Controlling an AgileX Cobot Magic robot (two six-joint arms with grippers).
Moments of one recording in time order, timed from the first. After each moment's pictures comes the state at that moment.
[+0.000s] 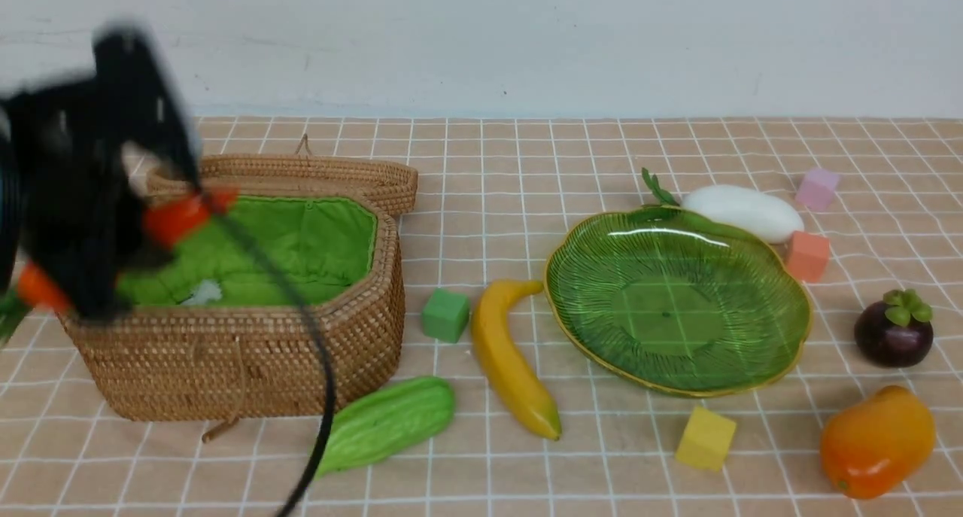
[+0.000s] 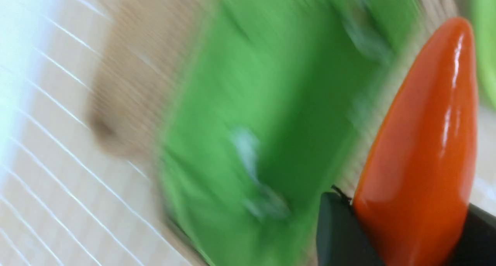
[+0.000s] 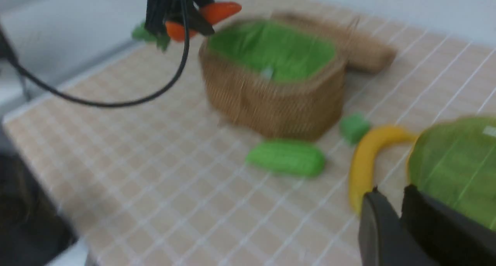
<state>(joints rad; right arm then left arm) 0.42 0.45 -0.84 0.56 0.79 -0.40 -0.15 1.31 -1.22 -0.09 0.82 0.98</state>
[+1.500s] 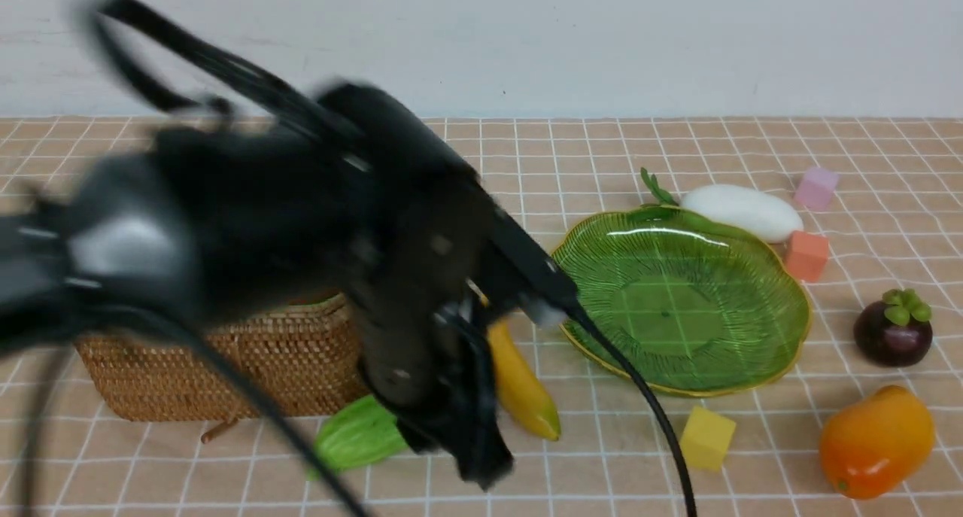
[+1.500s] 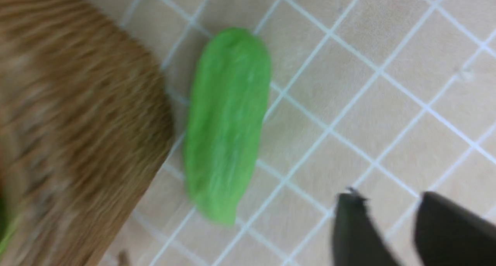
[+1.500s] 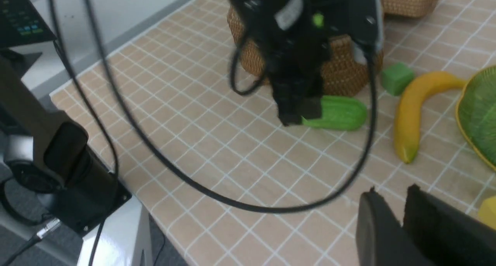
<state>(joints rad) 0.42 0.45 -0.84 0.61 0.99 -0.34 -0.82 1.71 -1.34 0.19 1.07 0.05</state>
